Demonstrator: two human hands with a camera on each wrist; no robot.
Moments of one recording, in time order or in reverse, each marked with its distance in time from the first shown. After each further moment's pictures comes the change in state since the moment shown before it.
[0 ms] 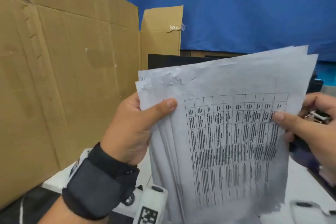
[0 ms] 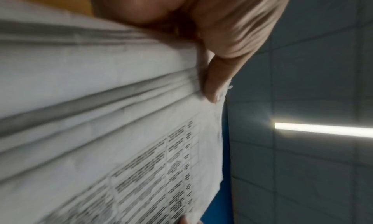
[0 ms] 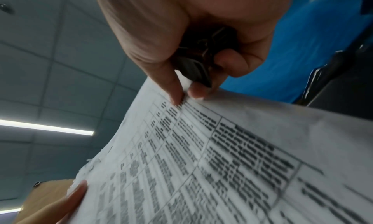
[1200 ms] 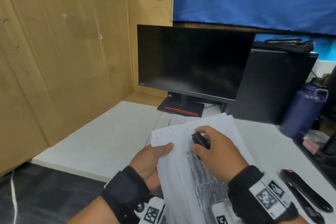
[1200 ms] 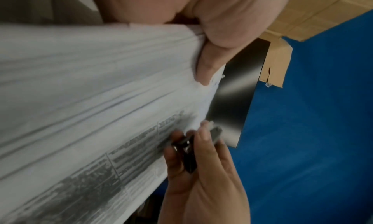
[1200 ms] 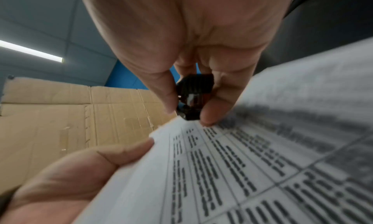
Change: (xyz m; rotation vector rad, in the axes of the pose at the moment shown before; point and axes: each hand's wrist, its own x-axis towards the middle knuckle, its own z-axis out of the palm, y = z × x) left_hand -0.050 -0.178 -0.052 -0.370 0.039 -0.815; right_hand -0.060 0.082 0.126 -0.370 -0.461 0.220
